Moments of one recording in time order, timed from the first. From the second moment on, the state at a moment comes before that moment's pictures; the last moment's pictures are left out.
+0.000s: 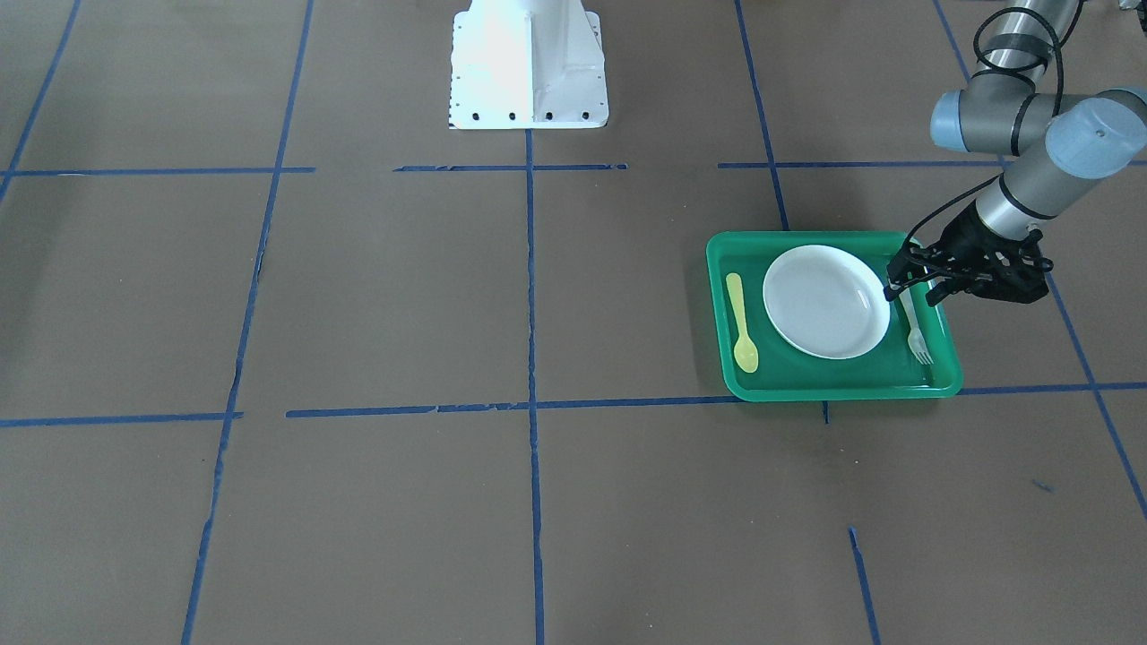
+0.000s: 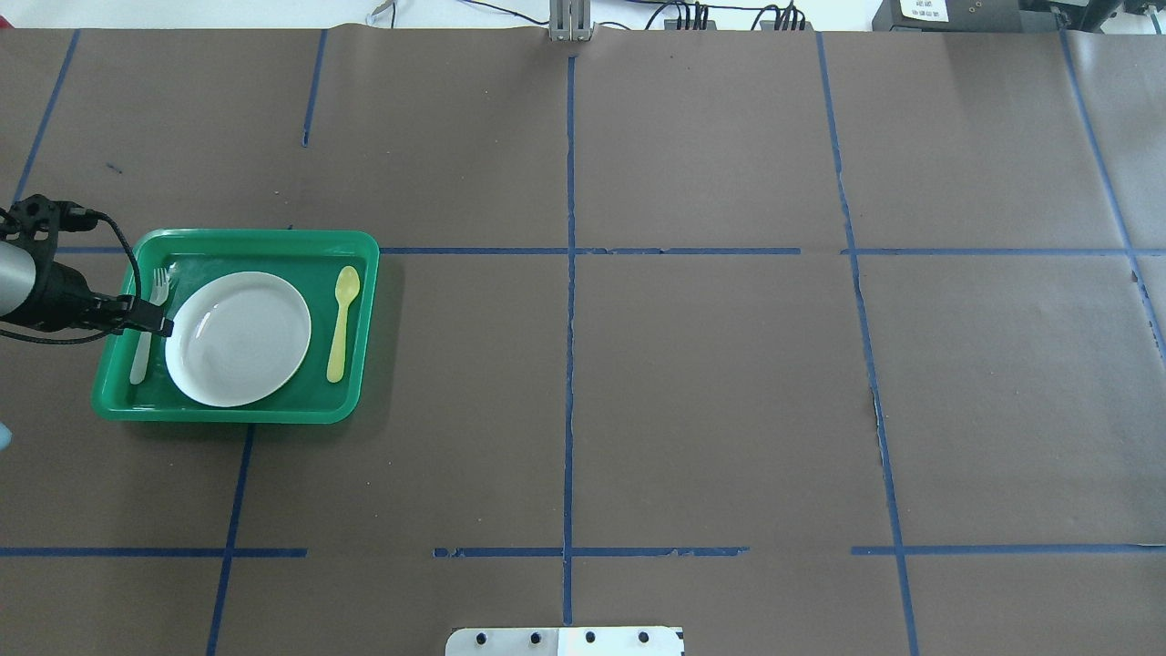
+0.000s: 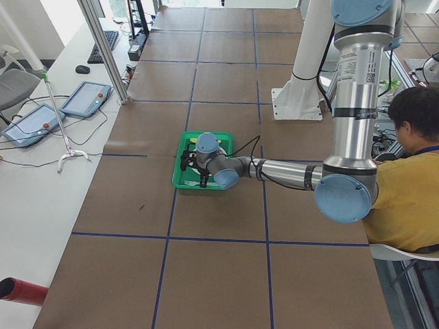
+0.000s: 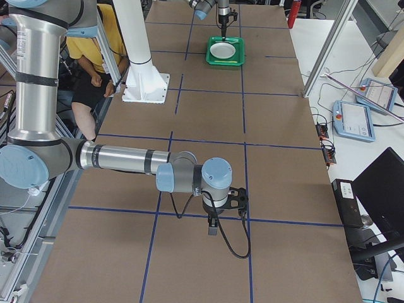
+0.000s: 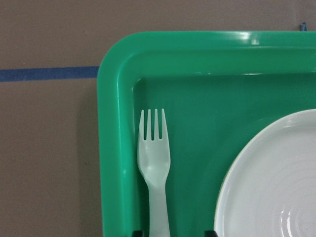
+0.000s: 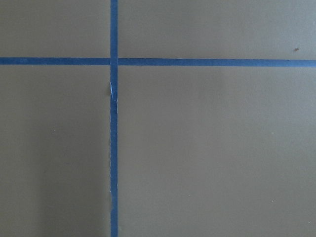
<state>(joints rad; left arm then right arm) -0.93 -1.58 -1.58 -2.34 -2.20 -0.87 1.58 -1.70 1.64 -1.50 2.28 0.01</state>
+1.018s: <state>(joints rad) -1.25 -1.53 -1.69 -2.10 -2.26 -0.57 1.58 -1.70 1.64 -1.50 2.28 0.01</state>
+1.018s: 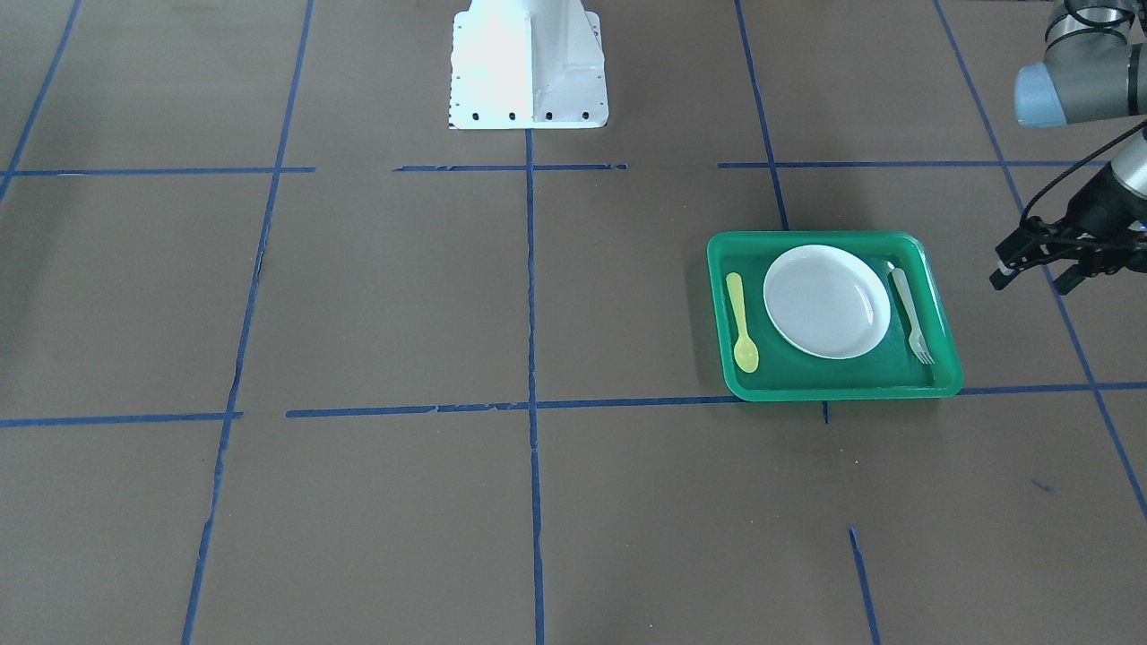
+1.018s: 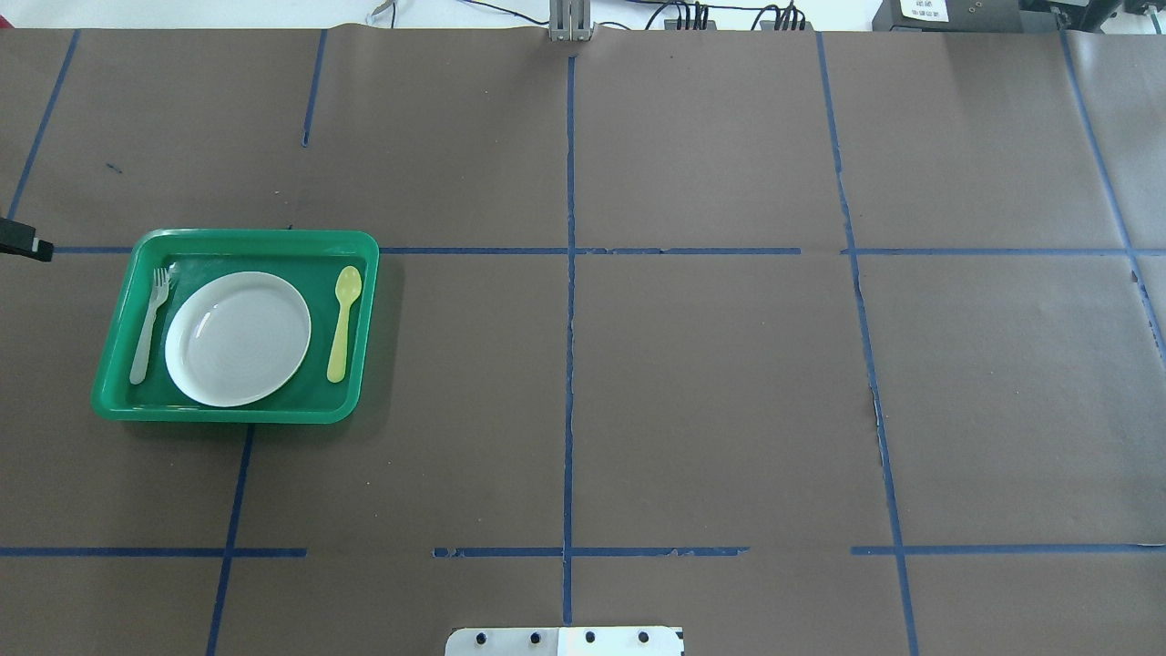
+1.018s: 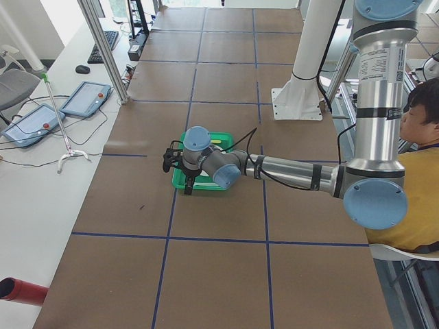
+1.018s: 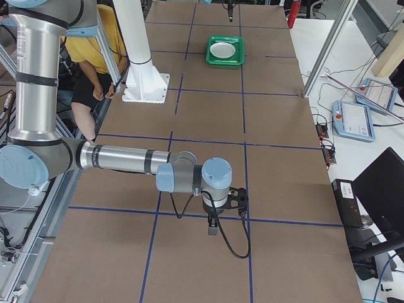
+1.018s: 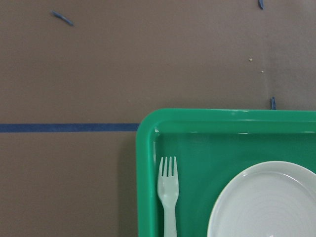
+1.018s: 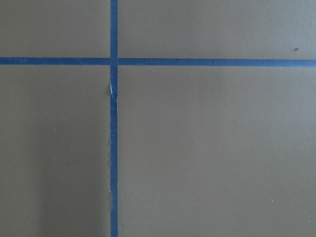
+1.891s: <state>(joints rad) -1.54 -1.44 -1.71 -1.71 -2.27 0.08 1.58 -1.70 1.64 -1.50 2.28 0.01</state>
